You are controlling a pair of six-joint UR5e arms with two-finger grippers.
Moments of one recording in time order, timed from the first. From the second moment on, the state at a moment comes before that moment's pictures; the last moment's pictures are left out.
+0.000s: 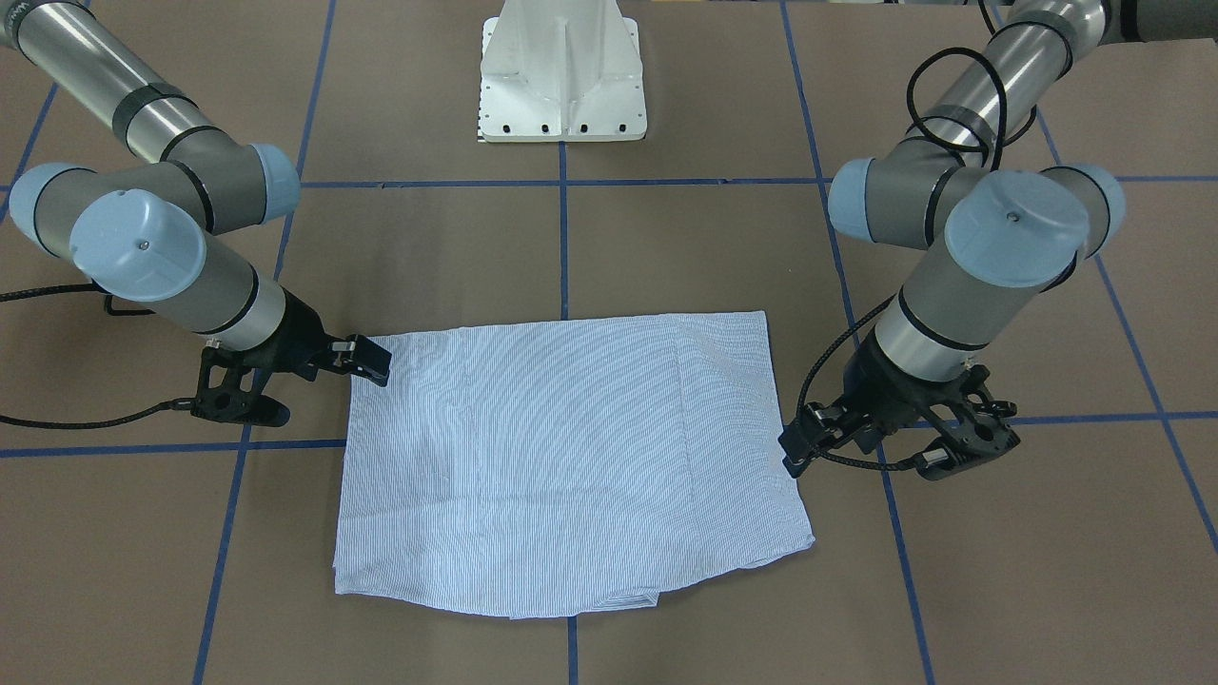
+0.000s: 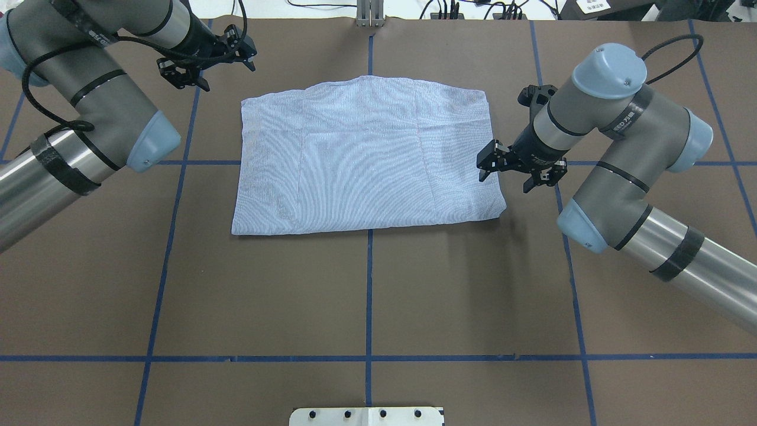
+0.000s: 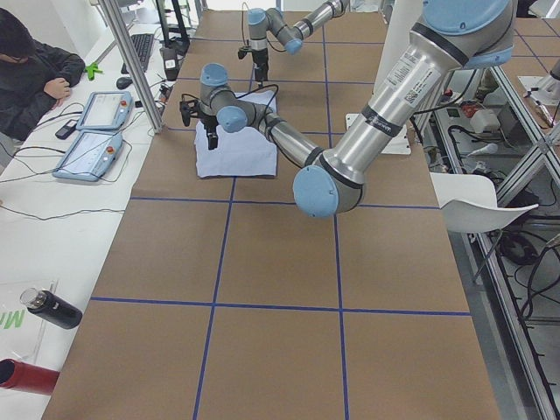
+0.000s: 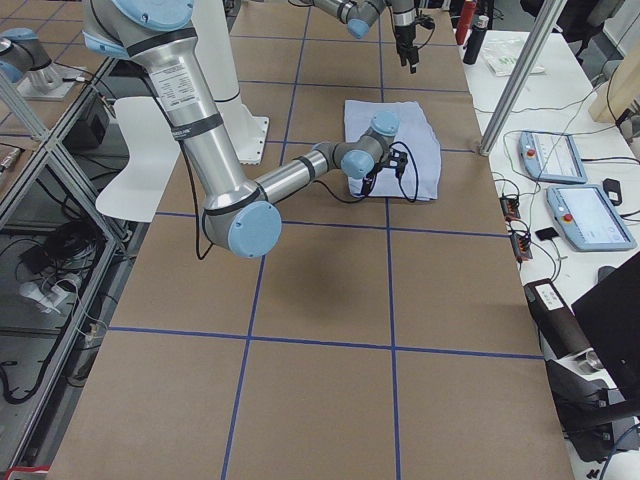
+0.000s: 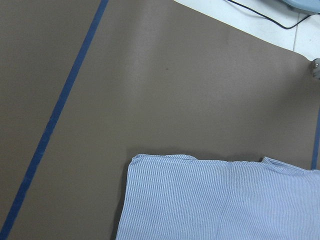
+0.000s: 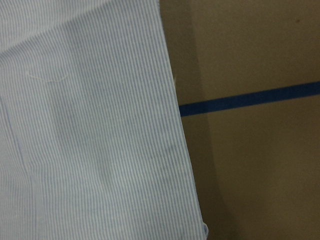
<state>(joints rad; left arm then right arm) -0.96 -2.24 -1.47 -1.90 -2.08 -1.33 0.81 -1.13 1.54 -1.24 2.26 1.19</state>
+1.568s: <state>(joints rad) -0.95 -2.21 -1.54 -1.87 -2.07 -1.34 0.75 -1.21 1.61 -1.24 2.23 1.17</state>
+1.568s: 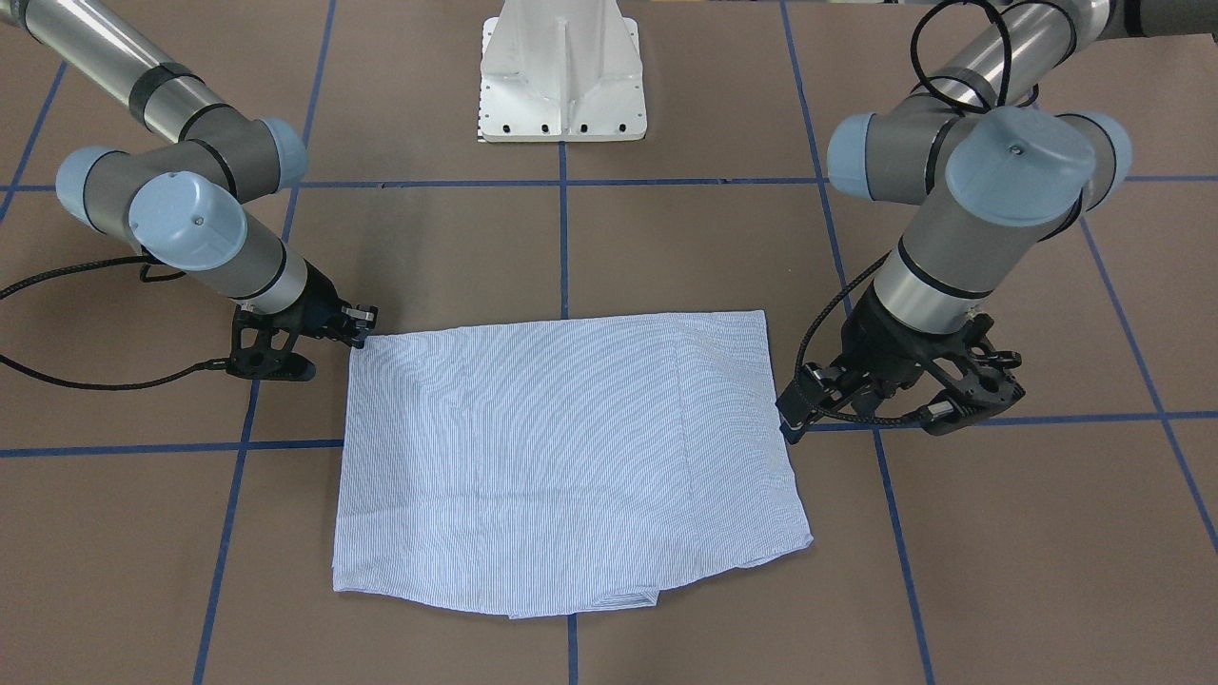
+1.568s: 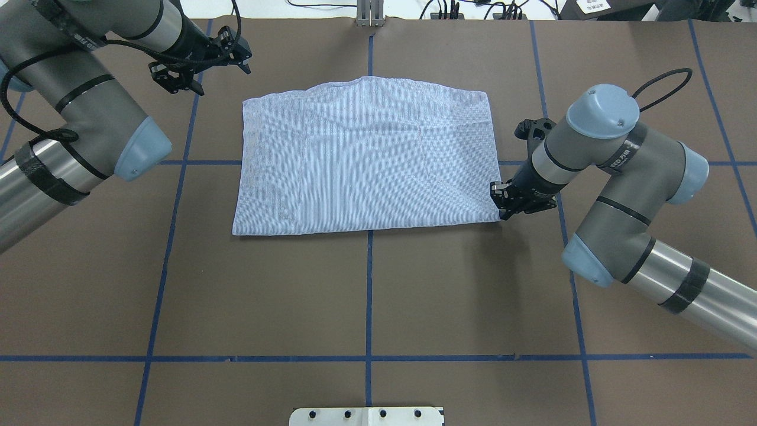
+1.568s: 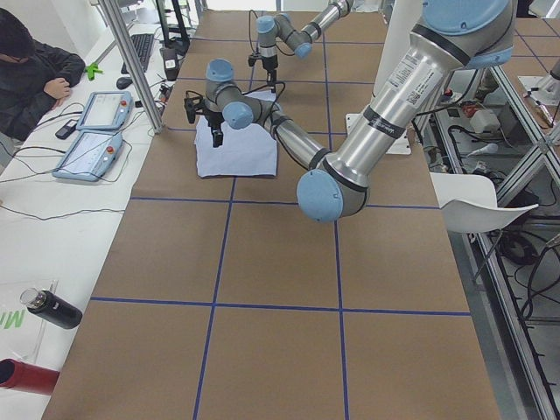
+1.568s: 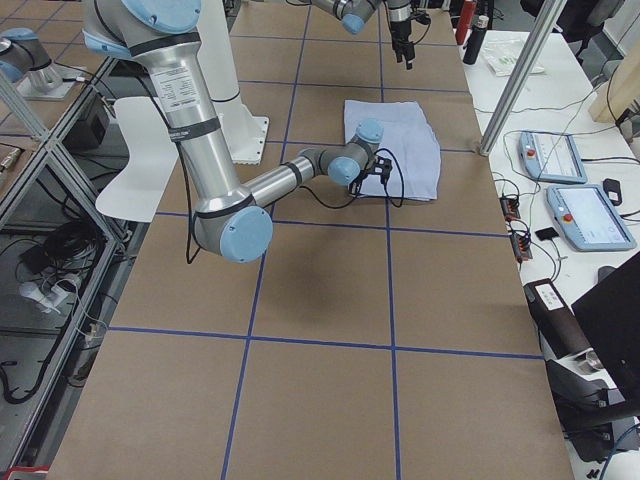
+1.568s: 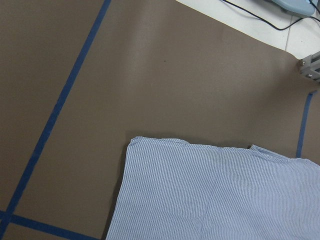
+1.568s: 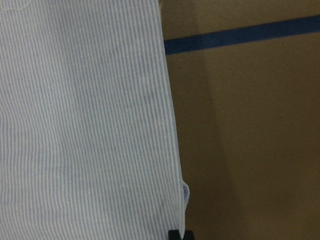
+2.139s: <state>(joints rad) -0.95 -2.20 -1.57 -1.84 -2.07 -1.34 0.72 -1.47 1.90 -1.25 2.27 1.17</state>
